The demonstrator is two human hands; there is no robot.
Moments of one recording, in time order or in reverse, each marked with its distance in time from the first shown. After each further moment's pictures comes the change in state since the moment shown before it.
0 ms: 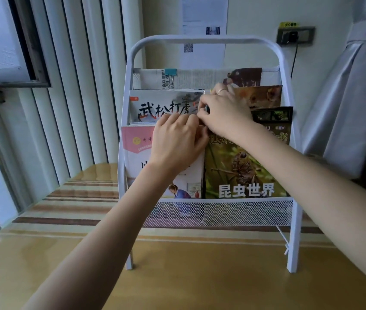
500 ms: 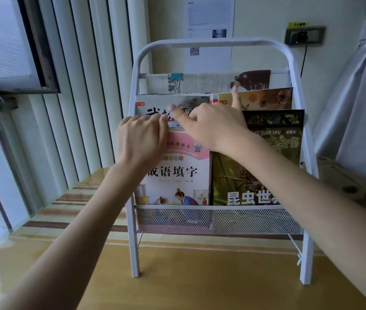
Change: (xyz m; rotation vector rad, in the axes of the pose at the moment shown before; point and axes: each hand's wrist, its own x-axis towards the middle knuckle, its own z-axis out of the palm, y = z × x) left_hand -0.005 -0.062 -0.017 -0.003 0.059 -0.164; right_hand -0.016 -0.042 -0.017 0.010 -0.031 -0.094
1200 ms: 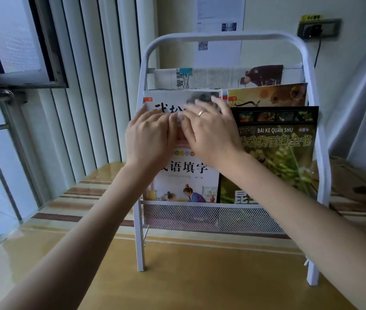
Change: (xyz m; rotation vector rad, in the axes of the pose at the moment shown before) left_hand -0.010 0.005 -0.001 0.027 0.021 0.001; right_hand -0.007 -0.011 0.045 -0.023 0.345 -0.155
